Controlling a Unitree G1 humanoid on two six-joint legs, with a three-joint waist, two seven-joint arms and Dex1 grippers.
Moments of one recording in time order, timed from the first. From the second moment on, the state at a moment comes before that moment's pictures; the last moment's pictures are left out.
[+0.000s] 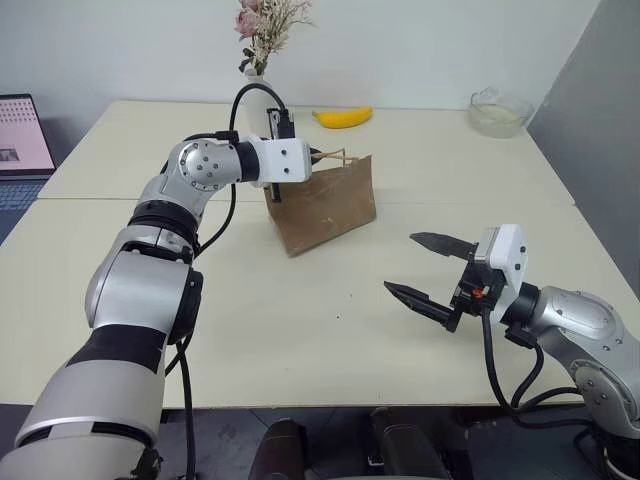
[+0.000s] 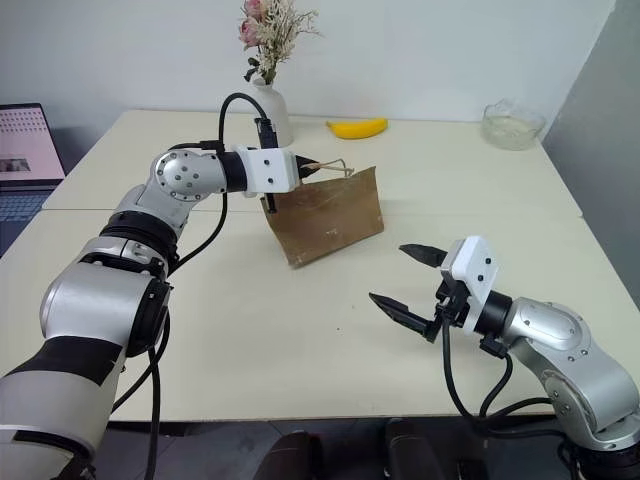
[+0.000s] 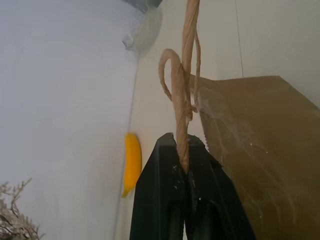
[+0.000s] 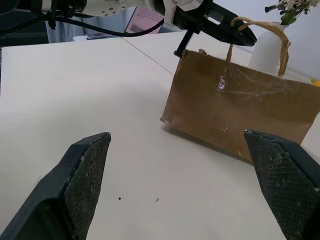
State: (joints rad) left arm -1.34 0.52 -0.23 1.31 0.38 -0.81 -0.78; right arm -0.15 -0.66 -0.05 -0.68 0.61 0.57 0.65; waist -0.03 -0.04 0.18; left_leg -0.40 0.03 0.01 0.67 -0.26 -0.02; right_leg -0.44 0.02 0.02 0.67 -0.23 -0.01
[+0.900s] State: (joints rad) left arm -0.76 0.61 0.16 0.40 -0.21 0.10 -0.98; right arm -0.16 -0.66 -0.02 -0.67 0.60 0.58 0.65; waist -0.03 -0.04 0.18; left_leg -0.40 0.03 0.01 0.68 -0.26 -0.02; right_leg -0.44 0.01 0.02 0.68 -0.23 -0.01
